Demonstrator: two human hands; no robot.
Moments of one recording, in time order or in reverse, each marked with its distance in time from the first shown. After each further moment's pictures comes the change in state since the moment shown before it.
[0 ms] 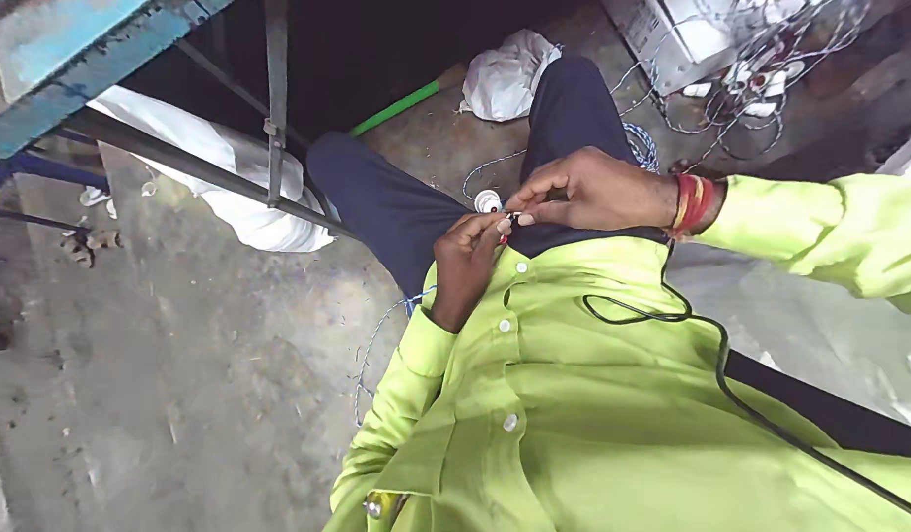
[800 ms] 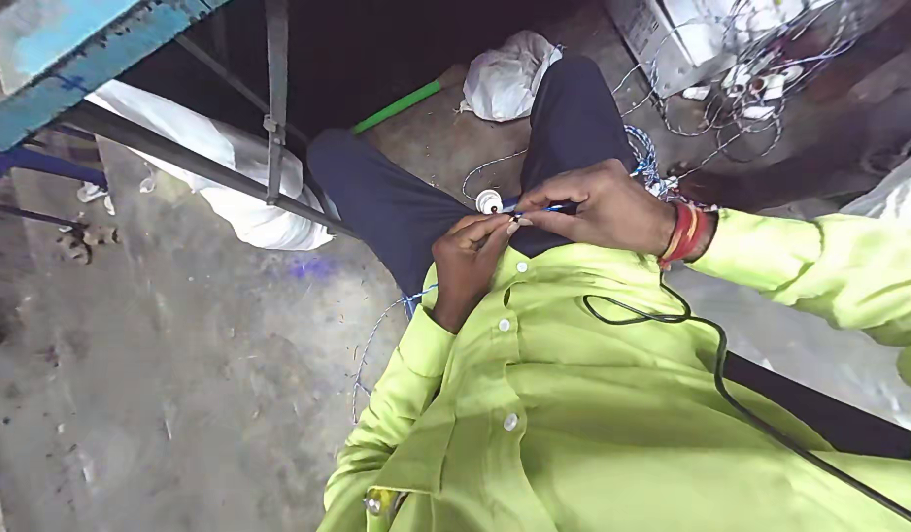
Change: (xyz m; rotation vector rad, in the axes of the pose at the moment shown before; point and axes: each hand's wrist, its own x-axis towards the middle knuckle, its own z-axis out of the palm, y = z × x) left_hand -0.009 0.007 0.002 0.111 0.027 0.067; right_hand -0.020 -0.003 0.020 -0.117 0.270 -0.176
